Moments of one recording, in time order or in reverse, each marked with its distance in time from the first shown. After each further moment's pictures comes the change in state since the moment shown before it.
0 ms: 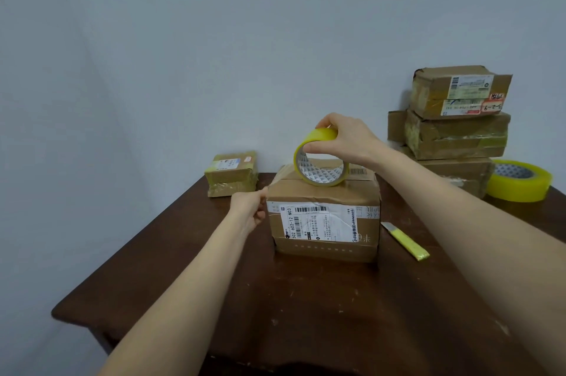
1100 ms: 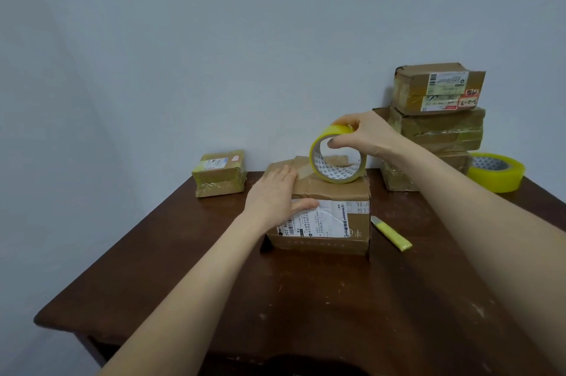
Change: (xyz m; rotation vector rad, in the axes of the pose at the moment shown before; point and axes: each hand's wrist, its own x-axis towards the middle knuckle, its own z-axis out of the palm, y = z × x) left_hand -0.036 0.000 0.035 1.481 -0.206 1.042; right_hand -0.023 0.027 -0.038 0.115 -0.005 0.087
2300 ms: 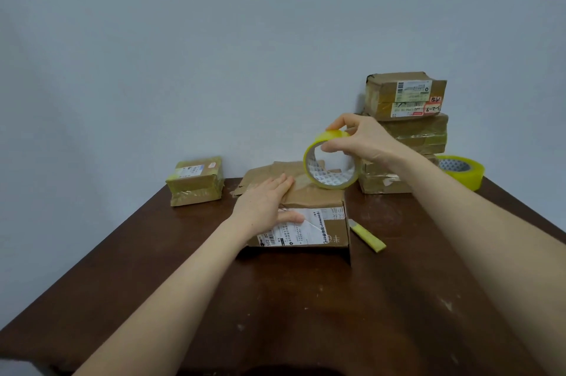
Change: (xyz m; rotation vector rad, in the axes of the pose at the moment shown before) left_hand 0.004 0.018 -0.004 -0.015 -0.133 0.099; right_hand -0.029 0.006 -0.028 0.173 0.038 0.093
